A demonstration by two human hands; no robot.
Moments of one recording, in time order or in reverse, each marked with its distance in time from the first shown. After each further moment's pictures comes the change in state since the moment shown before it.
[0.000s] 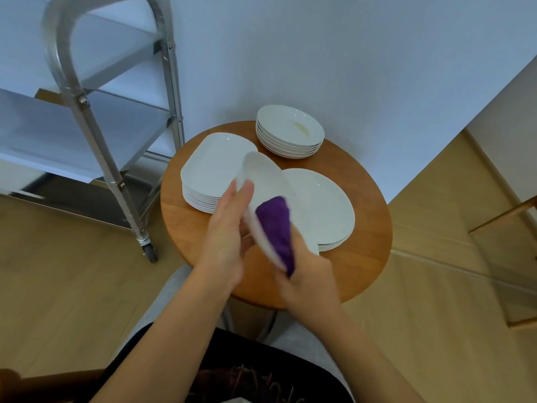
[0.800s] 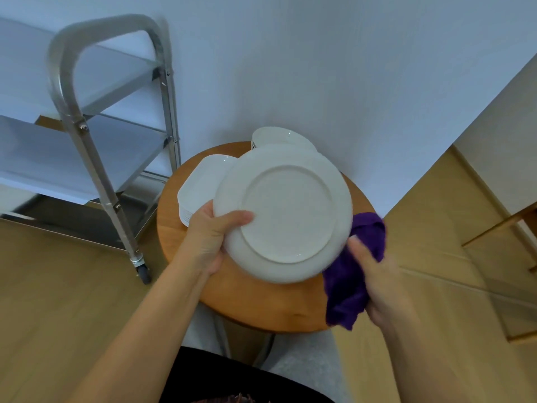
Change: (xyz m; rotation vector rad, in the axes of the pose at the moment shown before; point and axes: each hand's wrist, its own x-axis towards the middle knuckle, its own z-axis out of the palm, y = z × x) left_hand 0.038 0.026 -0.020 0.100 -0.131 0.127; right_hand 0.020 0.035 -0.076 0.933 0.260 0.566
